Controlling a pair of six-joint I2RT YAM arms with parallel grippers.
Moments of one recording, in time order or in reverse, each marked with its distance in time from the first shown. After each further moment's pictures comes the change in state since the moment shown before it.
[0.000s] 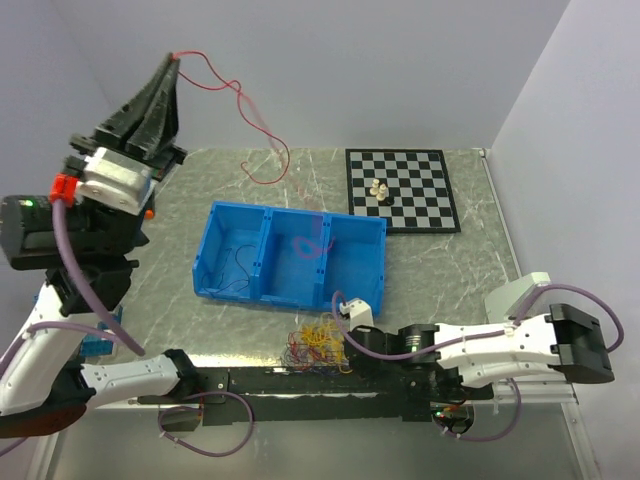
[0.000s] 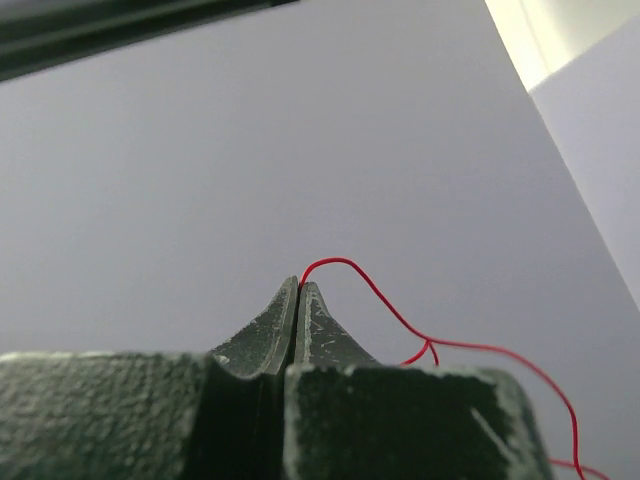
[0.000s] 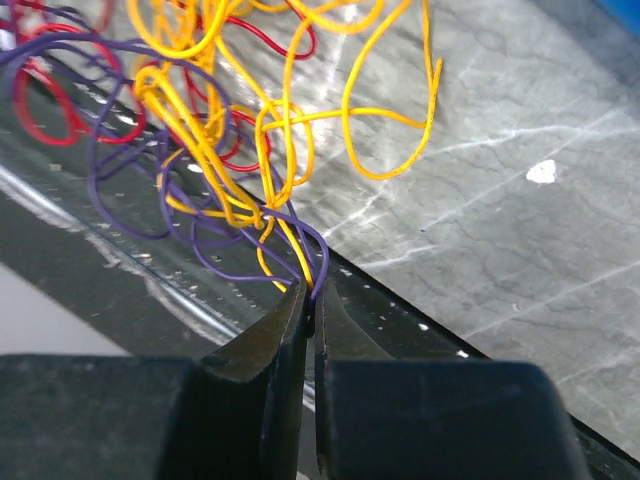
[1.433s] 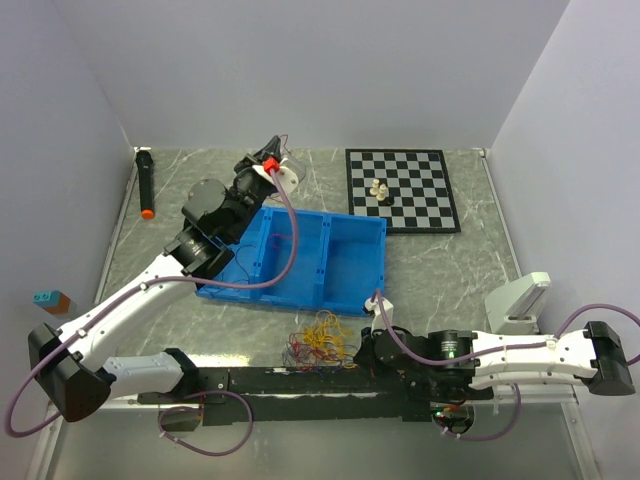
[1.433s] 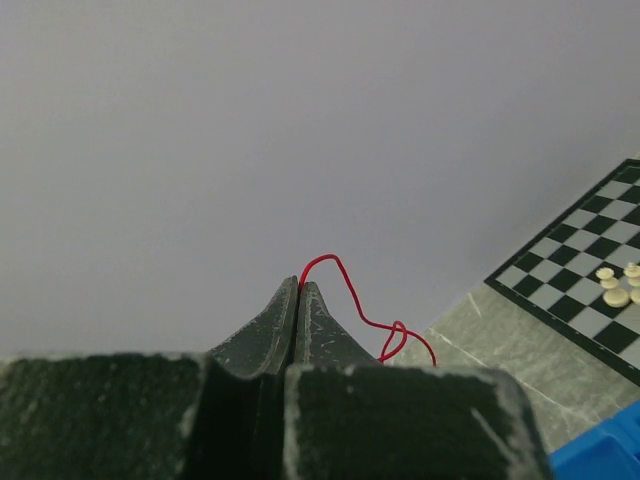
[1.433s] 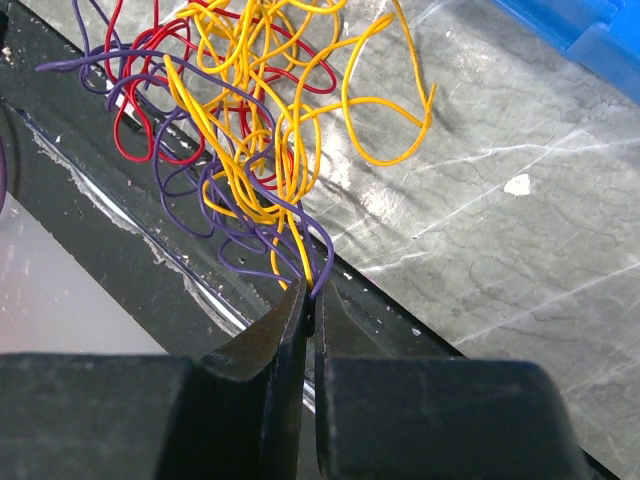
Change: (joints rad) left arm 0.157 0.129 -0.567 0.126 -0.099 -0.053; right arm 0.000 -0.369 -0.163 0.056 0.046 0.000
